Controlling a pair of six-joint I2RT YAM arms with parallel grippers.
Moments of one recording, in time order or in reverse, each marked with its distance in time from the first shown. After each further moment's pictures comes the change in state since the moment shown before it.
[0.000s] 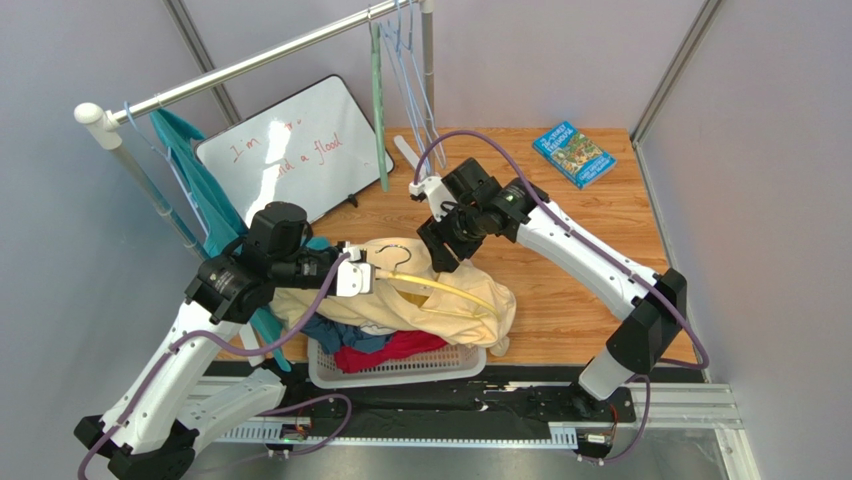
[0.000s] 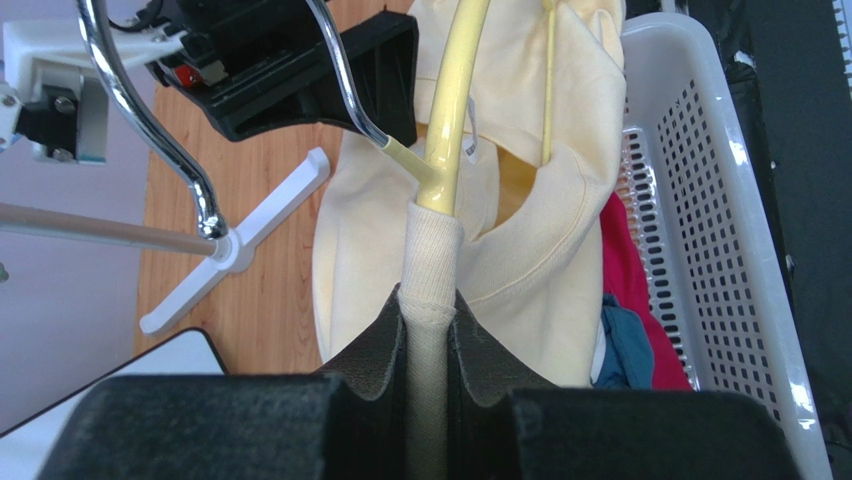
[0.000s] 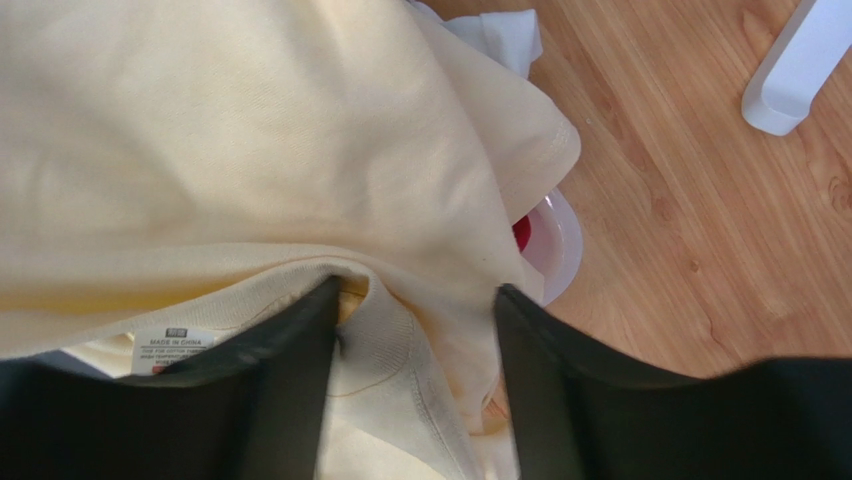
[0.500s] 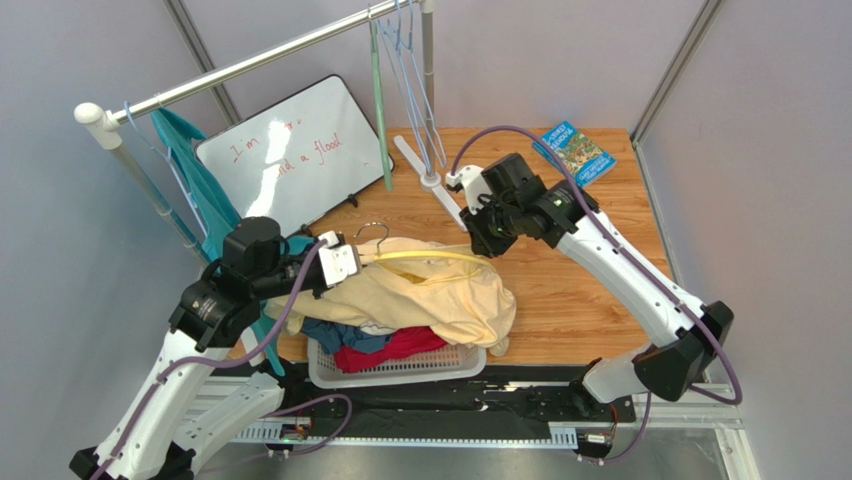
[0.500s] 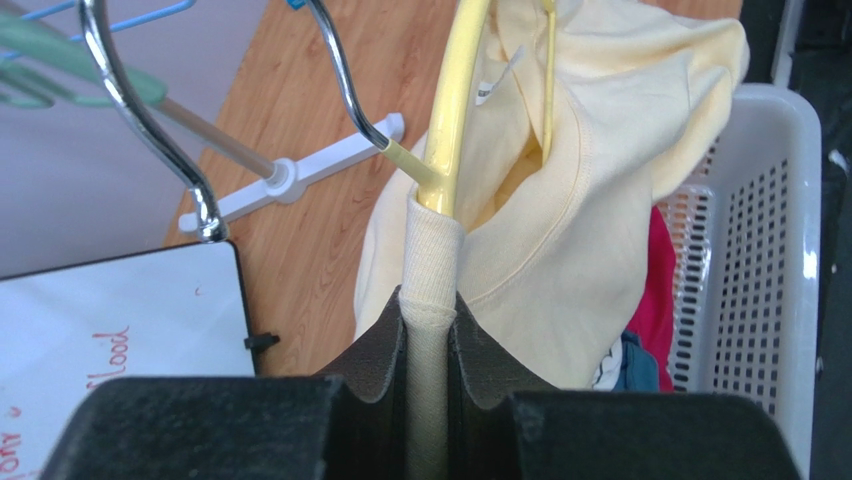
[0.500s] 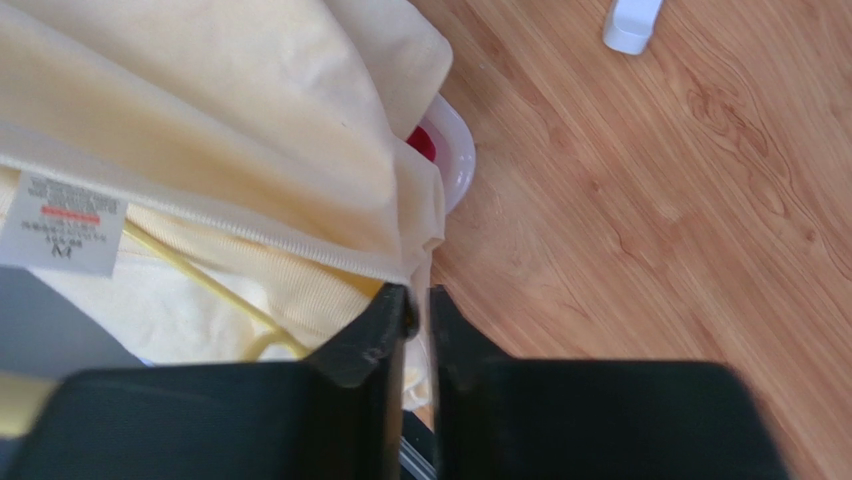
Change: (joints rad) left arm 0.043 -0.132 -0.079 0.142 -0.138 -0.253; right arm -0.076 -0.148 -0.037 -0.070 0.114 -0.039
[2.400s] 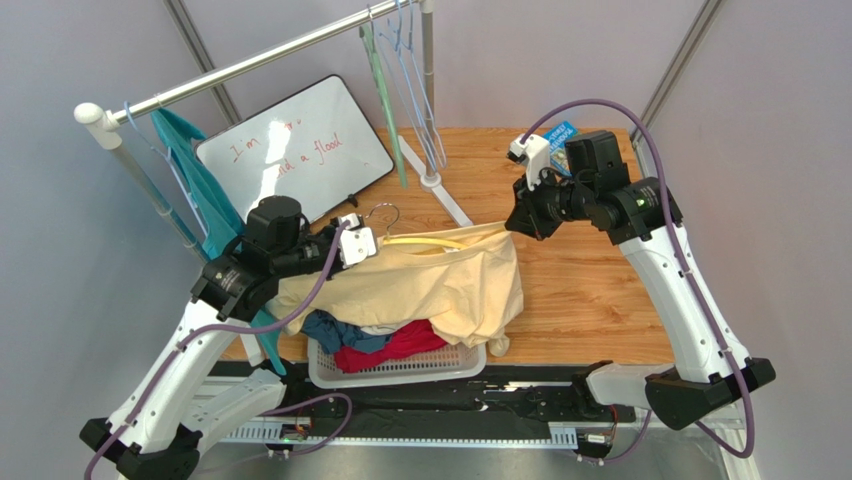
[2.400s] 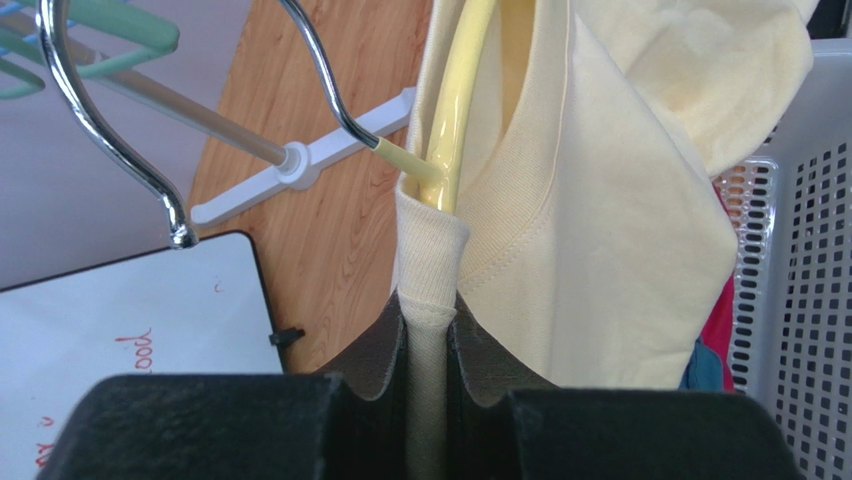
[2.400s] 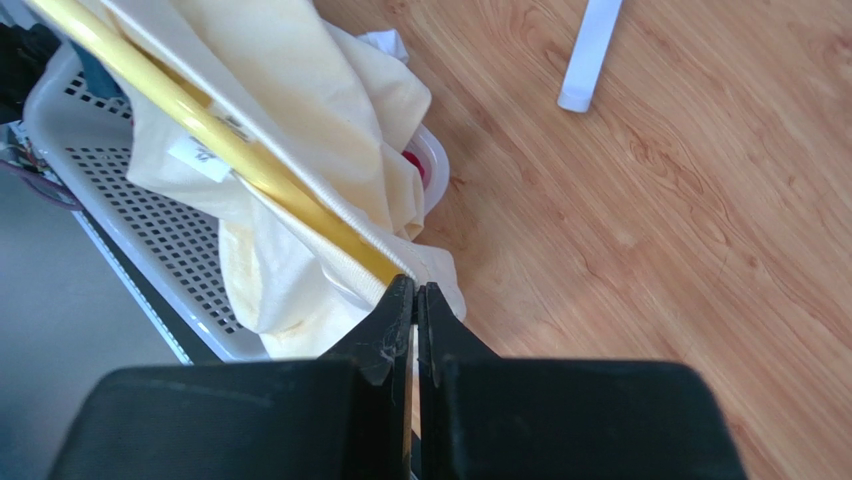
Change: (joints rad) left arm 0.031 0.105 0.007 0.057 -0.041 0.047; right arm -0.301 -0.173 0.064 -0.068 -0.297 -0.133
